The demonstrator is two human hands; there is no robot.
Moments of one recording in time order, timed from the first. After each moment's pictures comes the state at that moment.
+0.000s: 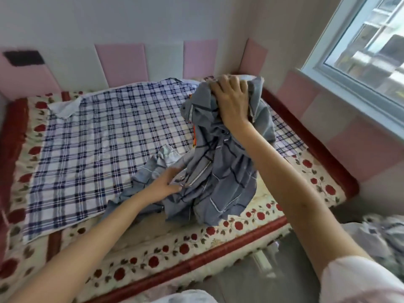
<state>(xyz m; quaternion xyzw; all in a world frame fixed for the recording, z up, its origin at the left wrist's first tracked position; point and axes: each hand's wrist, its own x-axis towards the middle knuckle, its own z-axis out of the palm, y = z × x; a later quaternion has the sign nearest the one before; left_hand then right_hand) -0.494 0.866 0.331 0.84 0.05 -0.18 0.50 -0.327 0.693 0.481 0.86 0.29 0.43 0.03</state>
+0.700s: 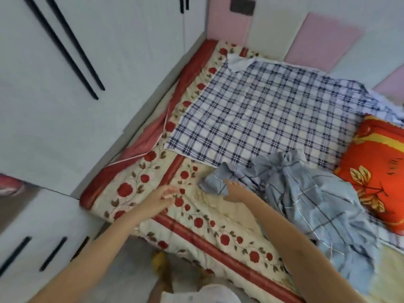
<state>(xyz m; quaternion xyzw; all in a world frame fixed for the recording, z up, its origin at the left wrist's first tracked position) -0.799 1.058 0.254 0.69 0.45 -0.04 0.57 -0.523 0.982 0.176 0.75 0.49 -0.42 0.12</state>
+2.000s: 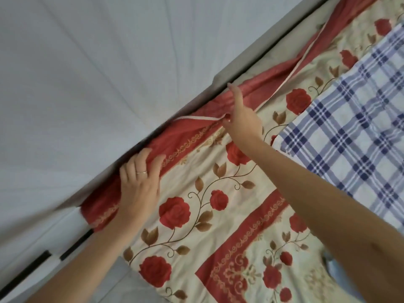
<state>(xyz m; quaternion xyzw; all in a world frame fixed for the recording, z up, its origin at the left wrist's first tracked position) -0.996 1.338 -0.133 0.79 0.60 0.08 -0.04 -0.751 1.459 -0.123 0.75 0.63 -0.19 -0.11</state>
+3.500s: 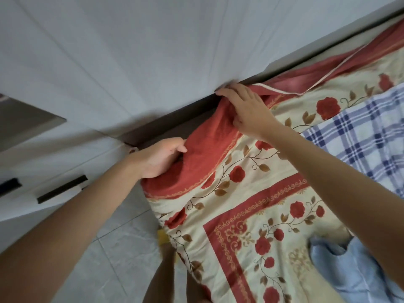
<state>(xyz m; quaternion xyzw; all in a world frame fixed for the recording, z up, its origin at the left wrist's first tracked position) -1.034 1.321 -0.048 0.25 0.49 0.16 0.82 -0.811 1.428 -0.060 0.45 0.87 -0.20 -0.03</state>
